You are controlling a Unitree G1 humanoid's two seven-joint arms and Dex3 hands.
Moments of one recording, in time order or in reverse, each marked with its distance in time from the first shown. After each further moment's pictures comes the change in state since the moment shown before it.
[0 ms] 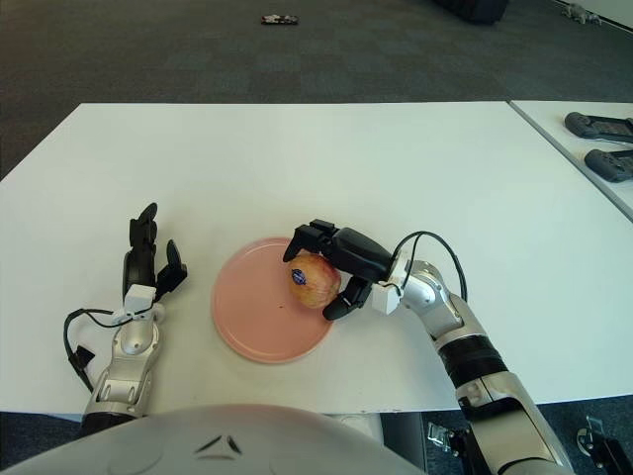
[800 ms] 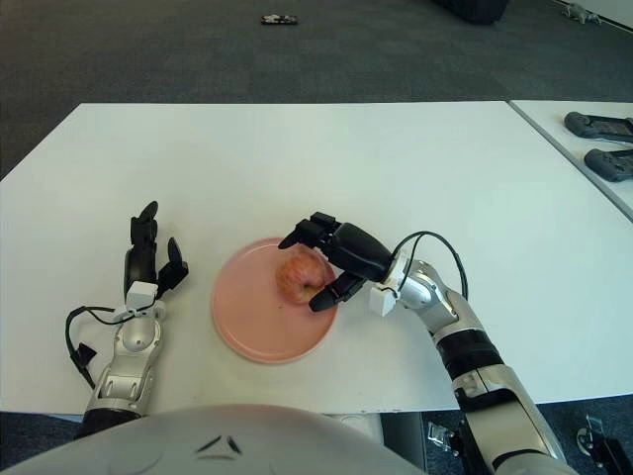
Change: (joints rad) left arm -0.013 -0.003 -0.001 0.003 0.004 0.017 0.008; right arm -0.037 0.010 -0.011 0.064 -0.130 -0.076 -0.135
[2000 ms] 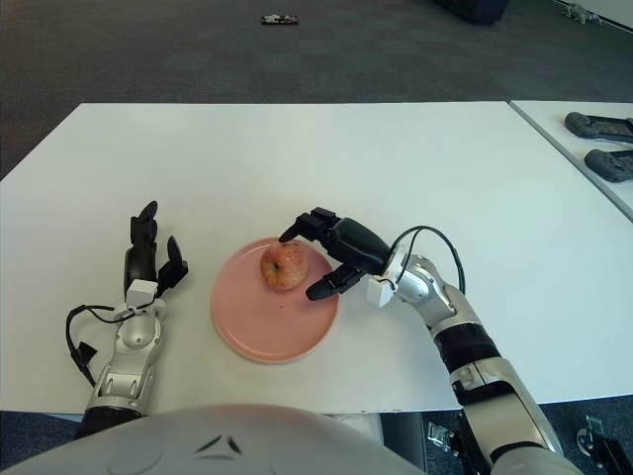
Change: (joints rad) left arm -0.014 0.002 0.002 0.002 -0.006 0.015 -0.001; right arm -0.056 0.007 0.009 0.054 0.085 0.046 0.007
